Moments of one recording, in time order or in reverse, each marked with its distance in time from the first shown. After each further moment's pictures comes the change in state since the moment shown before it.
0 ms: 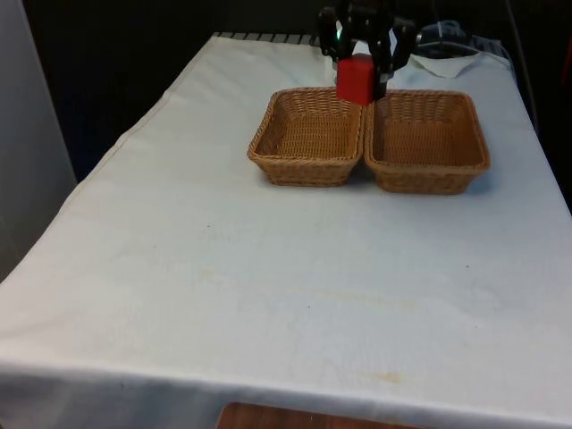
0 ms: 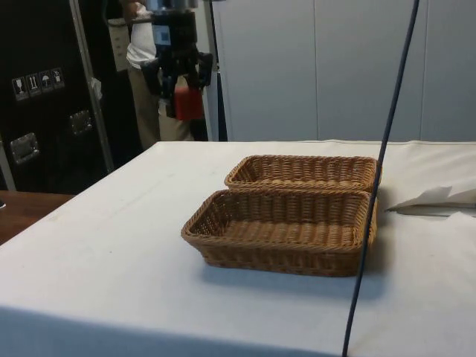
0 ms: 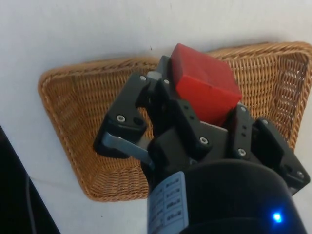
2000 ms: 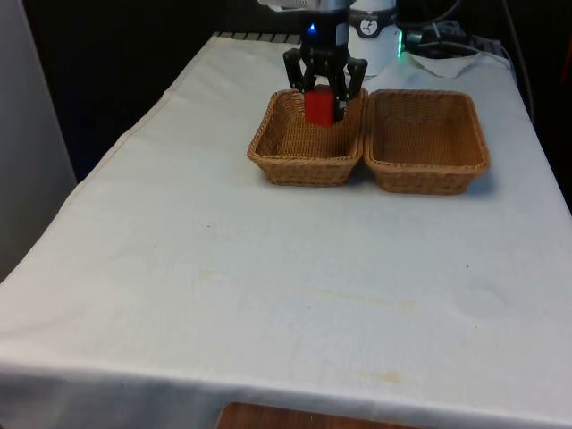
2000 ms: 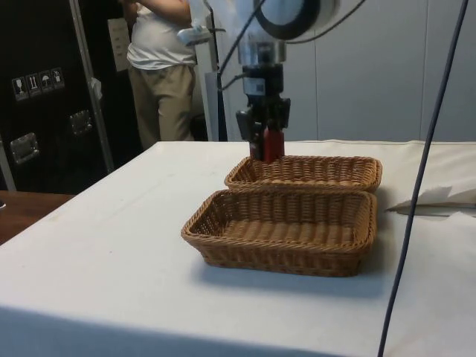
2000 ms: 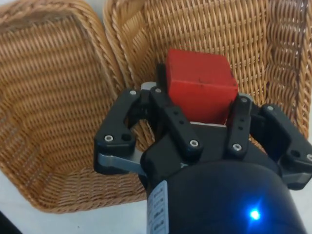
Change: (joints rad) arm -0.041 -0.148 -0.076 -0.498 -0.019 0.341 -0.265
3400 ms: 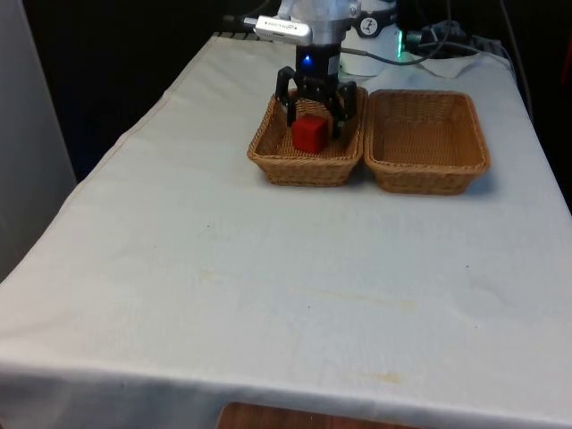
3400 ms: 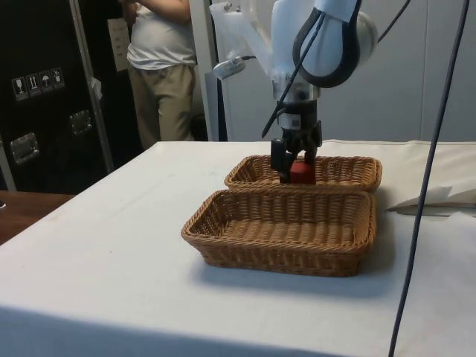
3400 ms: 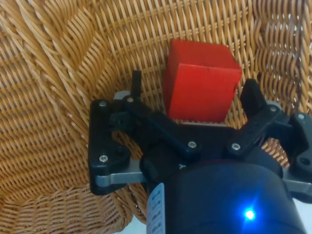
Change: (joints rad) arm -0.014 0.093 -0.018 -0.186 0.002 0.288 -0.058
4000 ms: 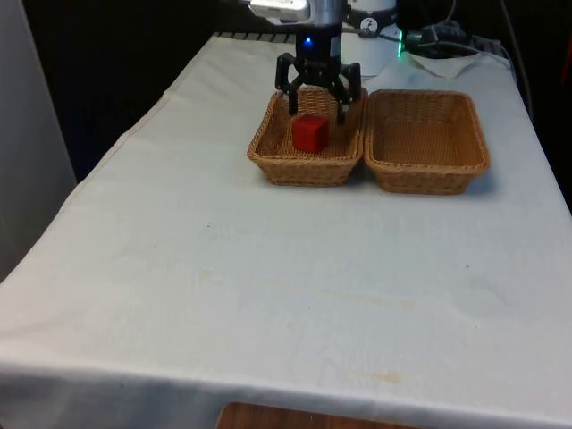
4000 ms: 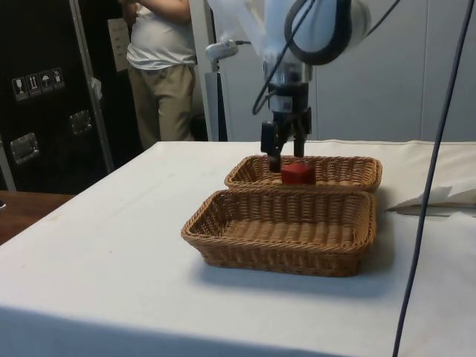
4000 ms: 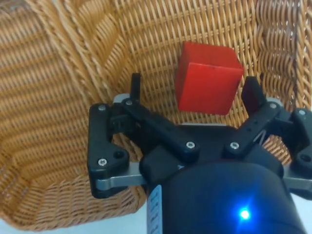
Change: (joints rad) arm 0.000 -0.094 -0.005 0.035 -0.005 -0.100 -0.053
